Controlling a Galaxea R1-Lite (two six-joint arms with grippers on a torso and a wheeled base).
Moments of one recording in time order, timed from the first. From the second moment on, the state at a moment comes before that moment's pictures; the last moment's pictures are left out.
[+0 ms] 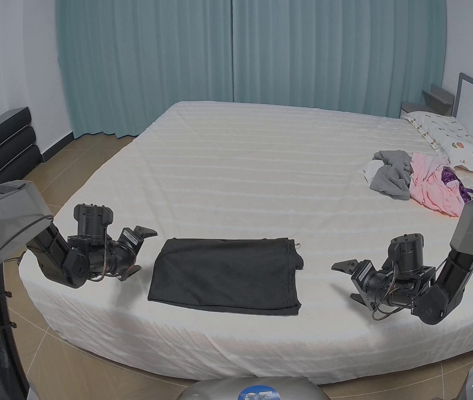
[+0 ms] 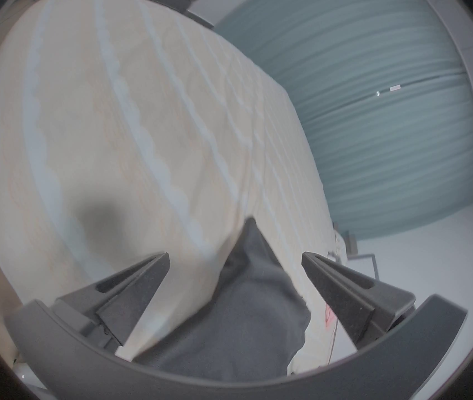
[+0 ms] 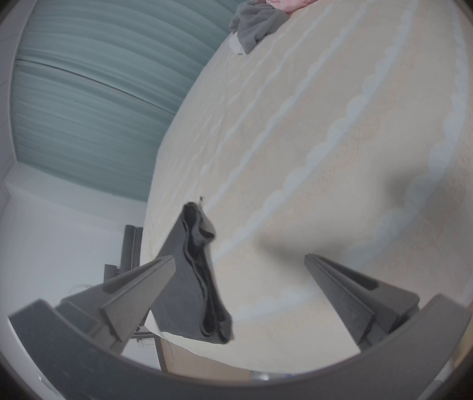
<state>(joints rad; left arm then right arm) -0.11 2.22 -0.89 -0.73 -0.23 -1.09 0.29 2.15 -0.49 -1.03 0.13 1.06</state>
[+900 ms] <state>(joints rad) 0.02 1.67 -0.64 -0.80 -0.20 -1.08 0.21 1.60 -0.34 -1.06 0.00 0.81</state>
